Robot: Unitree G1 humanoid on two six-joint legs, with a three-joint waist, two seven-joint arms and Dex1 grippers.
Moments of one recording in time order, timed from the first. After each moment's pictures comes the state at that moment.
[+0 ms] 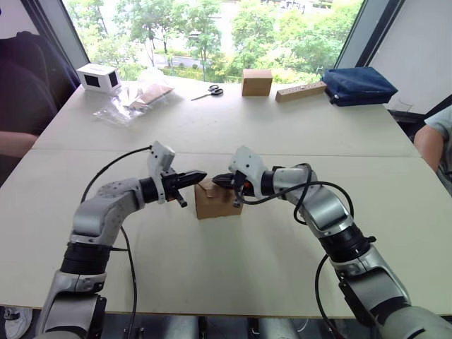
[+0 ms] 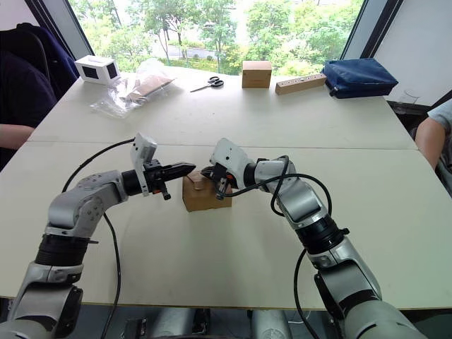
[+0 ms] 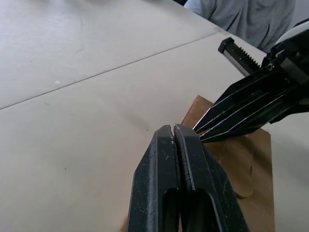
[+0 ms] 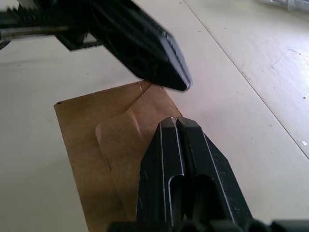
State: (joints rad) left arm -0.50 0.50 -0.01 0.01 -0.53 0.65 -0.85; right arm -0.69 -0.37 0.34 -0.04 0.12 0.56 0.83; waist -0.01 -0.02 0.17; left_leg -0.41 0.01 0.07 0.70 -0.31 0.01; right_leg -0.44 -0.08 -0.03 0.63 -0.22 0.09
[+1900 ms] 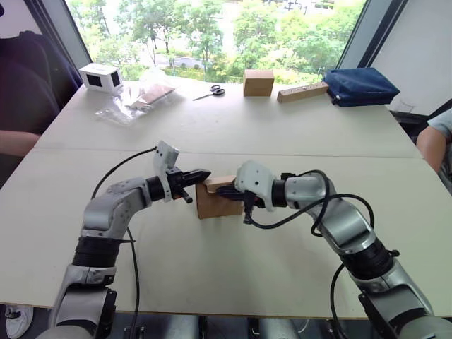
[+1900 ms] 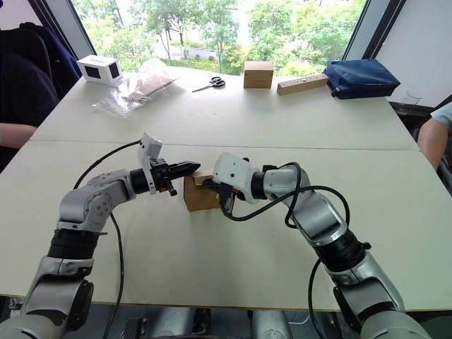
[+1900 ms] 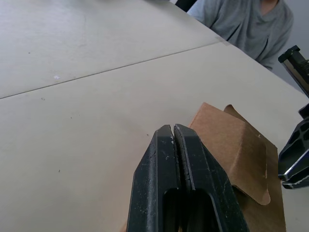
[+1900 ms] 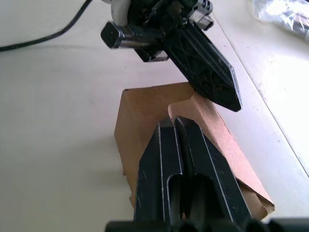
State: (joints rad) left arm -0.54 0.44 0.02 0.07 -0.55 0.70 -0.83; right arm -0.60 -0.50 0.38 -0.27 0.09 0.53 0.88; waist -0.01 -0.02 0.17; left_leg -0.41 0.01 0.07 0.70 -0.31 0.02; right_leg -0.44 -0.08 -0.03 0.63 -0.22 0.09
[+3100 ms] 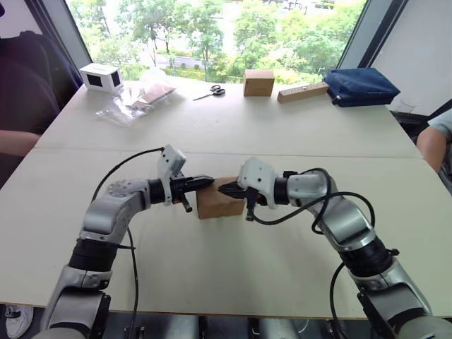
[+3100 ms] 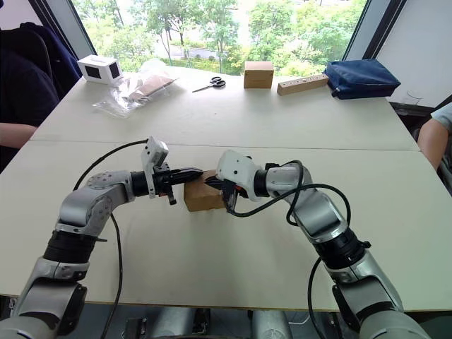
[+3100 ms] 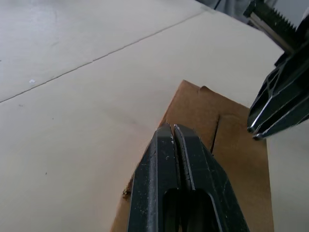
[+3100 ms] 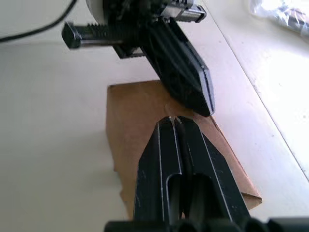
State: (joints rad) left arm -0.52 0.51 -0.08 0.01 -0.43 0.58 -0.93; right arm -0.59 -0.49 0.29 -0.26 0.15 0.56 0.91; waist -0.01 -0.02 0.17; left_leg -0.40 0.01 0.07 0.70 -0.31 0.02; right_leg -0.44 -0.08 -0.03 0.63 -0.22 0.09
